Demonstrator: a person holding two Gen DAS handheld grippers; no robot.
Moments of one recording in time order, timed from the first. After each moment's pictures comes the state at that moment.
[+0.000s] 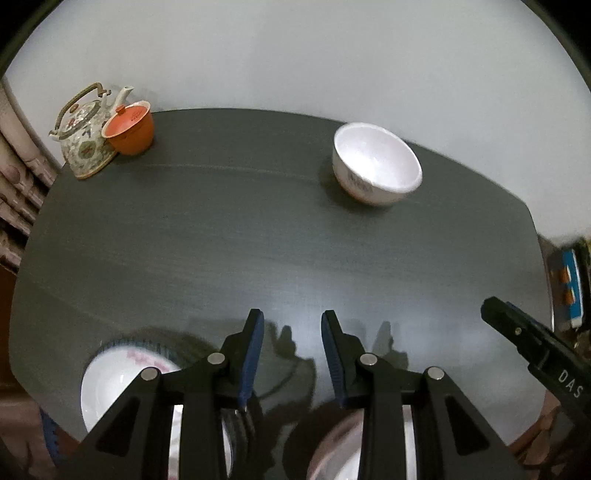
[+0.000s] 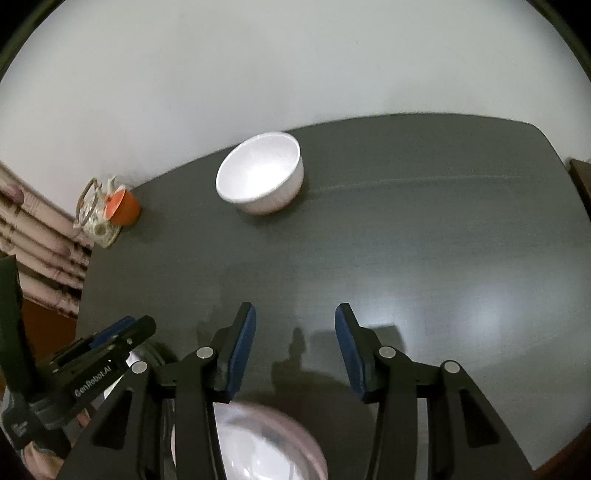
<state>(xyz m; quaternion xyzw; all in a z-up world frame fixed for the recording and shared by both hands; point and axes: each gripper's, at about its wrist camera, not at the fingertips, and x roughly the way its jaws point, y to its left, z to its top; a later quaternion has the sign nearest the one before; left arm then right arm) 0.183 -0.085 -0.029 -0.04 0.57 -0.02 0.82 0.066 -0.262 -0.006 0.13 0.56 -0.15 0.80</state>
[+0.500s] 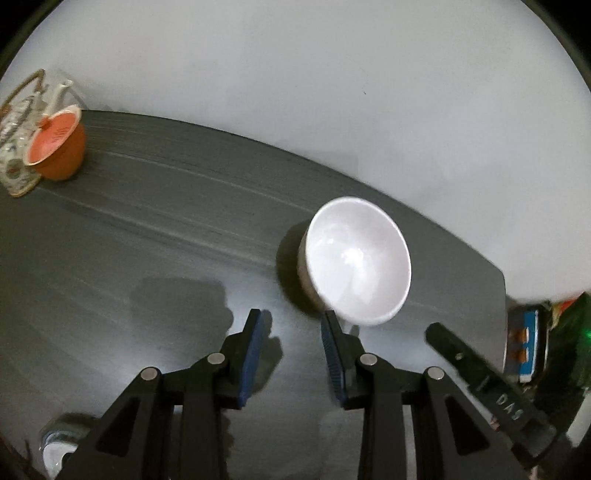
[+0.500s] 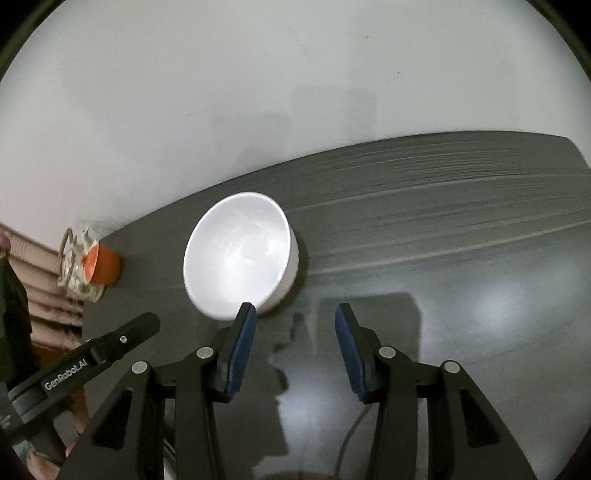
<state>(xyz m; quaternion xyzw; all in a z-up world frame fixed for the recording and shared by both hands) 0.313 -0.087 -0.046 -0.15 0.59 -0.06 0.79 0.178 -0.325 -0.047 0.17 0.58 -0.16 0.78</state>
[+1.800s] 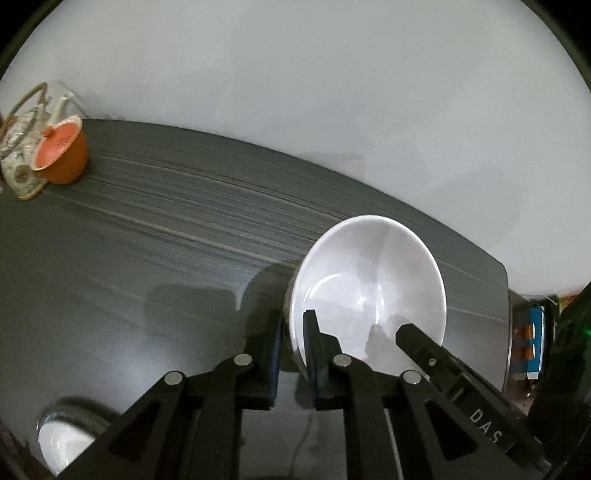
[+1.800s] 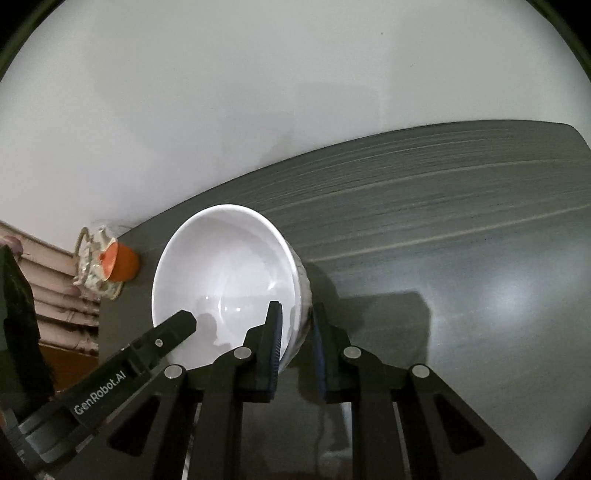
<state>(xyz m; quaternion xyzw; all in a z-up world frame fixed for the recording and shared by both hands) 0.295 -0.118 -0.026 -0.12 0.58 -0.05 0.80 0.154 -0.294 -0.032 0.19 0.57 -0.15 0.78</state>
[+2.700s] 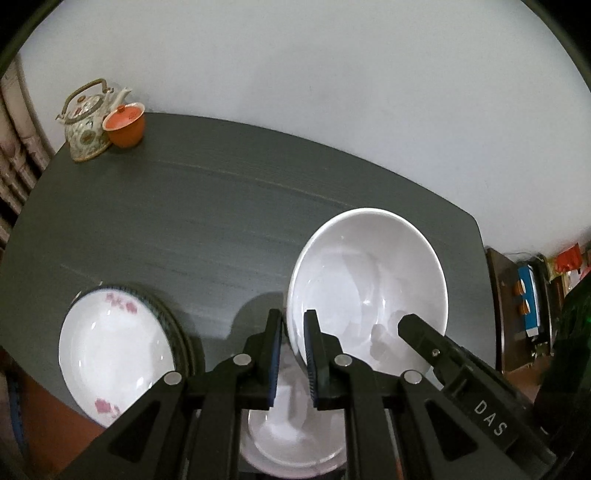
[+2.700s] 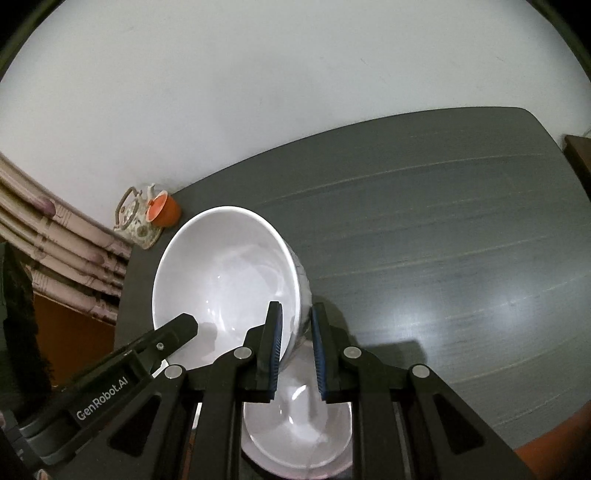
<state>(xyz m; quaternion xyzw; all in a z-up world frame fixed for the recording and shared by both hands) 0.121 -0.074 0.030 -0.10 0.56 -0.07 0.82 0.006 -0.218 0.031 0.18 0.54 -0.13 0.81</state>
